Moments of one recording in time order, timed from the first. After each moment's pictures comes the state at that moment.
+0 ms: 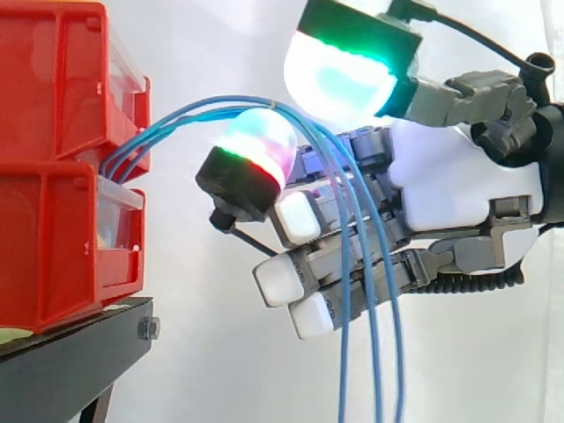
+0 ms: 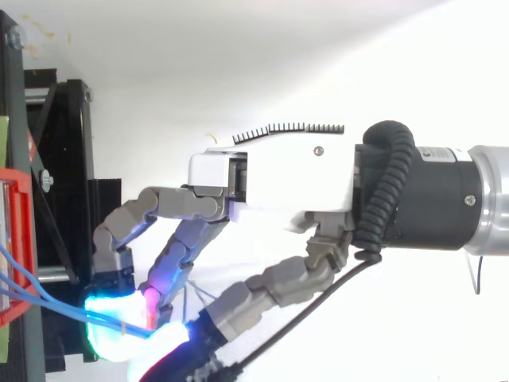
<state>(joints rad) 0.16 -2.29 -1.05 -3.03 -1.36 -0.01</state>
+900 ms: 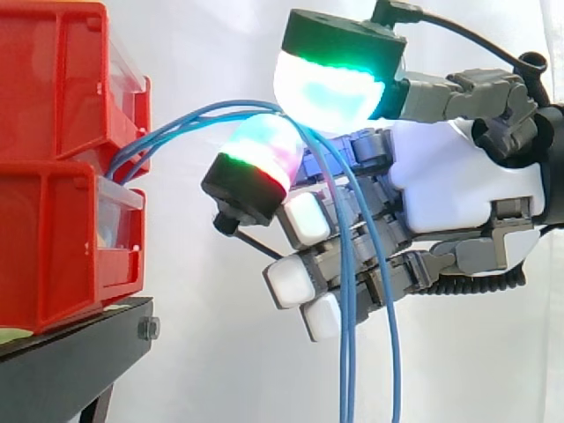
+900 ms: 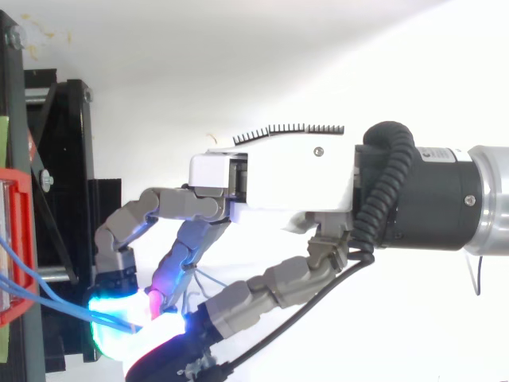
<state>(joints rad) 0.16 -2.29 -1.05 -3.04 -1.37 0.00</state>
